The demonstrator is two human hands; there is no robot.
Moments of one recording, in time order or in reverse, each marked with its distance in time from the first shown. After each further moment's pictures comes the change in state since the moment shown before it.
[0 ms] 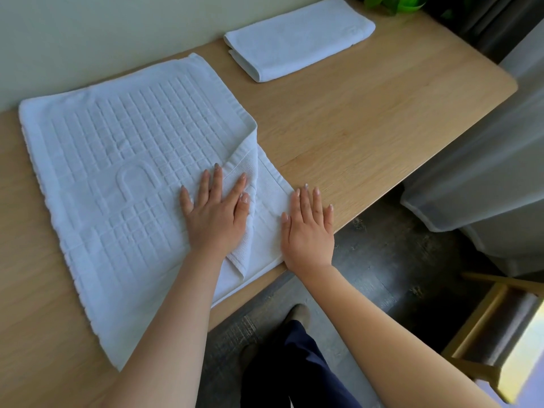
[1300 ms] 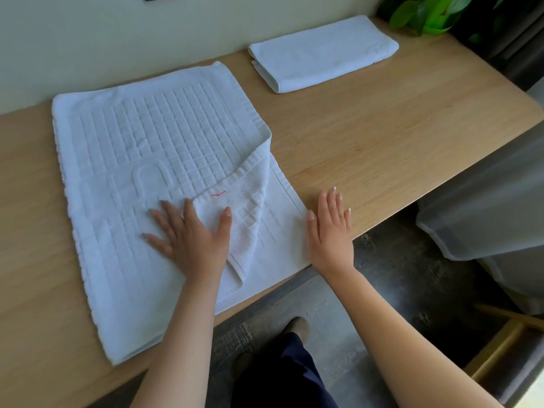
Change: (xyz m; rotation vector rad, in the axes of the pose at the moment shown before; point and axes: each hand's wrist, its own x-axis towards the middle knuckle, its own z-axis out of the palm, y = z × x) left_hand -0.032 -0.006 -0.005 -0.340 0.161 -0.620; right_hand 0.022 0.034 -0.018 0.266 0.000 -0.067
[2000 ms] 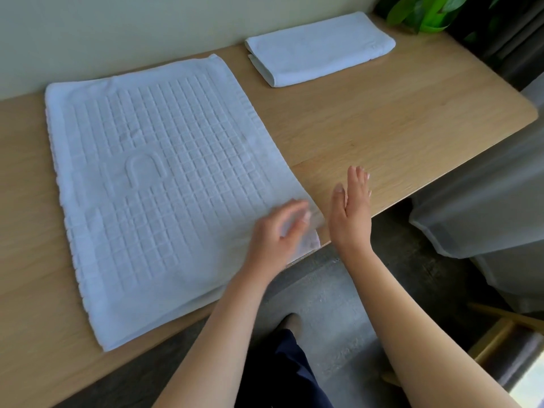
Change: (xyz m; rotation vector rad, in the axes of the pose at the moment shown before) left_hand -0.063 0.068 0.021 -0.705 -0.427 0.553; right_hand 0.019 0.010 -0.036 0.361 0.222 0.095
